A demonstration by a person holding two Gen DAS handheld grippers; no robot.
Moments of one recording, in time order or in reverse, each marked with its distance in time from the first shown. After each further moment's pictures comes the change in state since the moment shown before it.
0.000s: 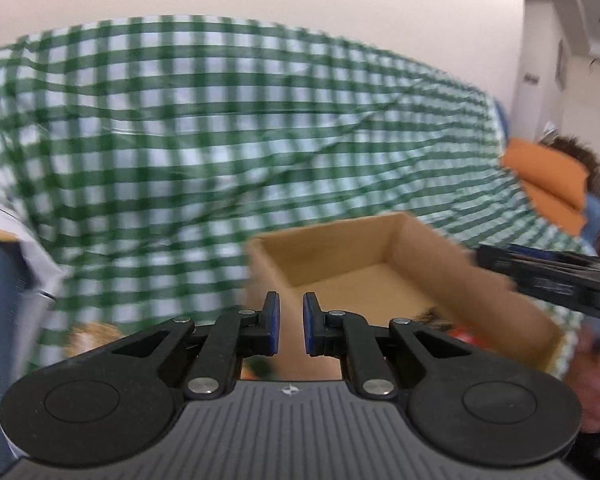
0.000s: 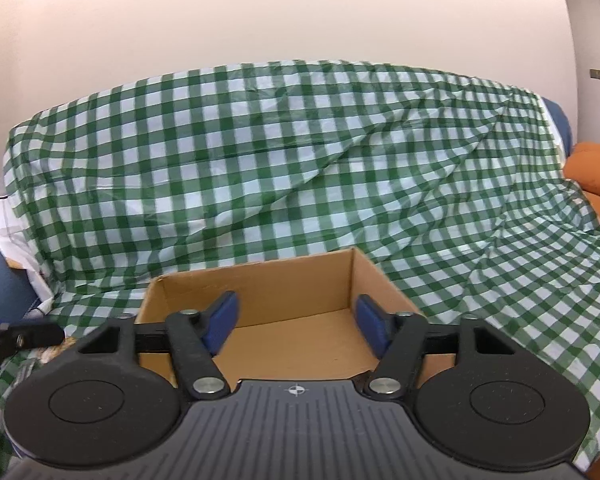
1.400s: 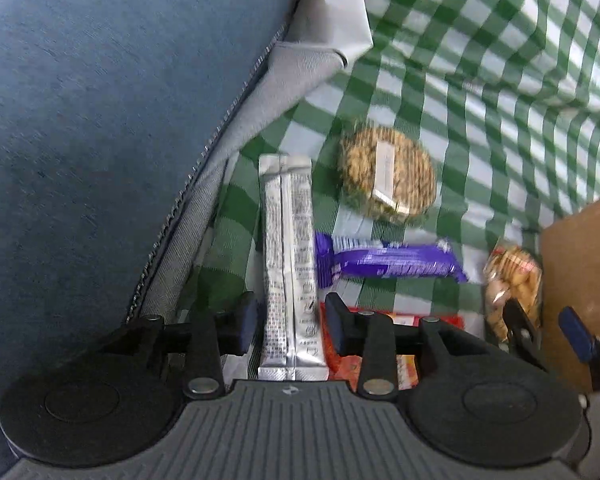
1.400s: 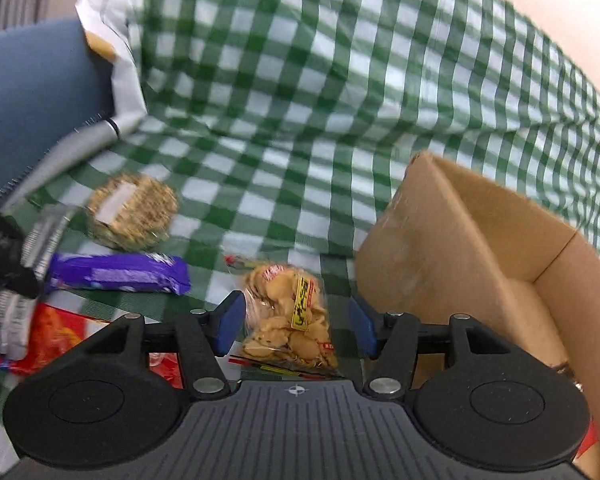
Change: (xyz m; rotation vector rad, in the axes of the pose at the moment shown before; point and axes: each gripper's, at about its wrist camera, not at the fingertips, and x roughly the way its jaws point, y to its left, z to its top) left arm 0.068 0.190 -0.085 -0.573 0.542 0.471; right arm 0.140 0.241 -0.102 -0.403 0.273 0.031
